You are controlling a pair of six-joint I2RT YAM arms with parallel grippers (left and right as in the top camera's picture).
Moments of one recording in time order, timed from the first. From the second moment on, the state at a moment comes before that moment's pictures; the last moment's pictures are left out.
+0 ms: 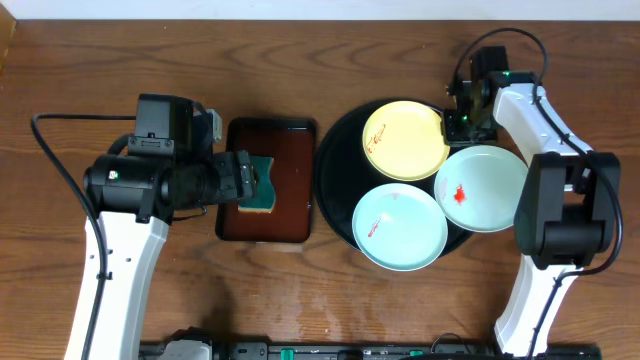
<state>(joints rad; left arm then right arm) -0.09 1.26 1.33 -1.23 0.22 -0.27 0.05 2.14 1.61 -0.88 -0.14 -0.01</state>
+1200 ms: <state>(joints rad) -0.09 1.31 1.33 -1.23 0.20 -0.28 0.05 2.14 1.56 -0.82 -0.12 0.03</state>
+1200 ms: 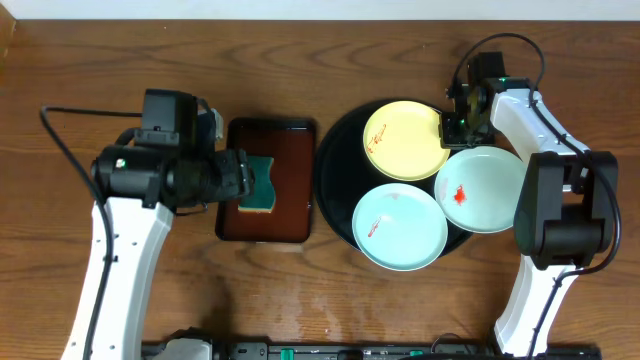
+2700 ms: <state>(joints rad) -0.17 1.79 1.33 -1.04 0.07 -0.33 0.05 2.14 1.56 -0.83 -0.13 0.03</state>
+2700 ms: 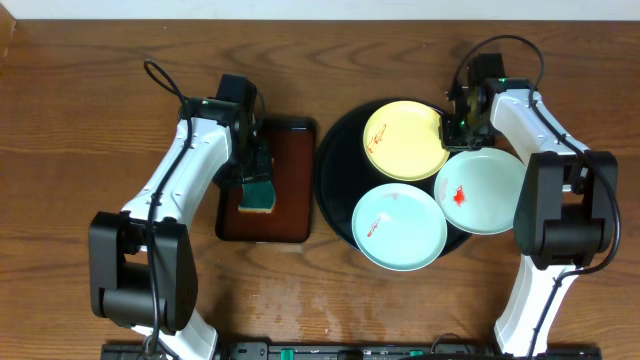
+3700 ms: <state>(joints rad) -0.17 1.79 1.33 -1.04 0.07 -0.33 0.05 2.14 1.60 -0.91 -0.14 0.04</state>
